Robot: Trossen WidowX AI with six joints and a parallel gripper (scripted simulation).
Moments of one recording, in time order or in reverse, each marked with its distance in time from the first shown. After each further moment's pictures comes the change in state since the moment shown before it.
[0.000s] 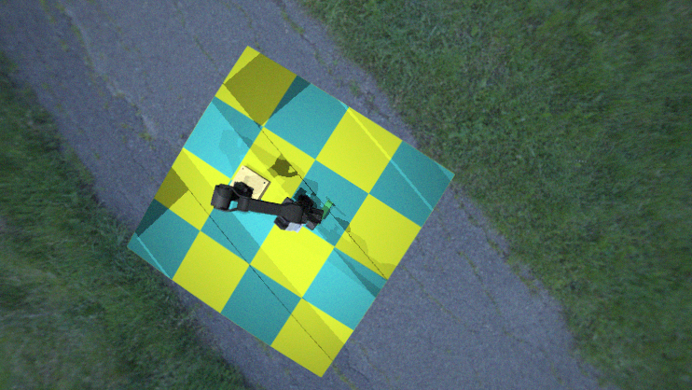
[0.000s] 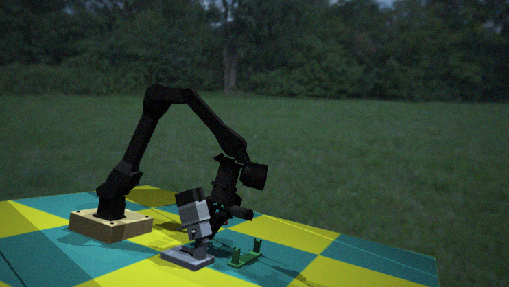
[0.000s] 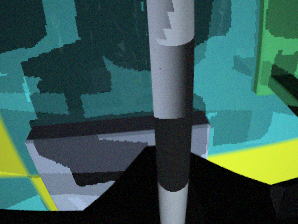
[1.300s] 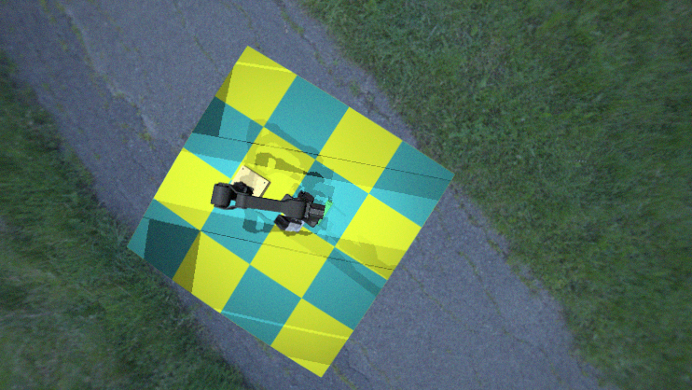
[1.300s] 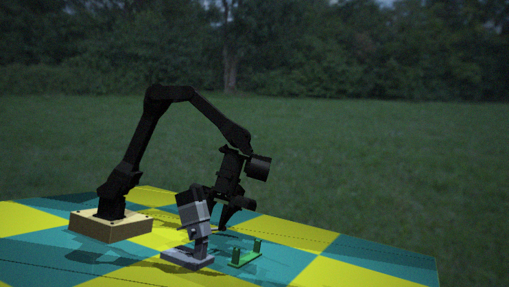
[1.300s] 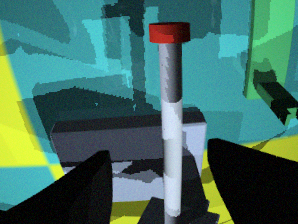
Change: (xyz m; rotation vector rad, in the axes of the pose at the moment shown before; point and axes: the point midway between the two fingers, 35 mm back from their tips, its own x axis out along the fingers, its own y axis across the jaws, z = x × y) arm -0.027 0.005 0.010 -0.016 0.010 0.018
